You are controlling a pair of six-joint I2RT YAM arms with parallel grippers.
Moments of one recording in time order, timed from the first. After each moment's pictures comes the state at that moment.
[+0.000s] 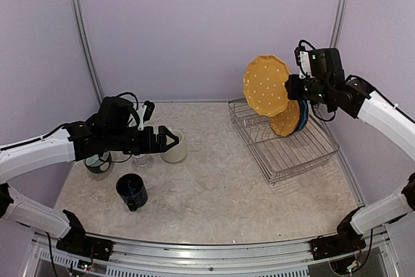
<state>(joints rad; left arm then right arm) -0.72 1.23 0.91 -0.28 0.13 -0.57 0.55 1.31 1.35 -0.45 0.28 0.28</state>
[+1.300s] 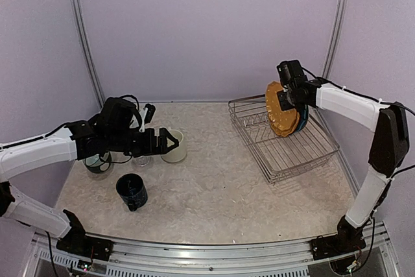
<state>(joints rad) -0.72 1.25 0.92 -0.31 0.12 -0.59 0.44 1.72 1.50 -0.47 0.64 0.03</state>
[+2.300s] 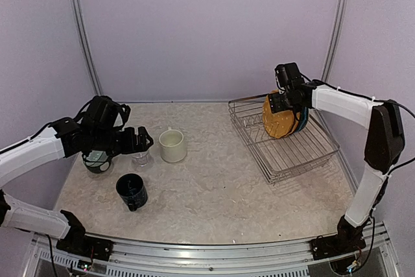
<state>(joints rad) -0.61 1.15 0.92 -0.54 -0.07 -0.58 0.42 1.80 1.50 -0.42 0.51 0.08</state>
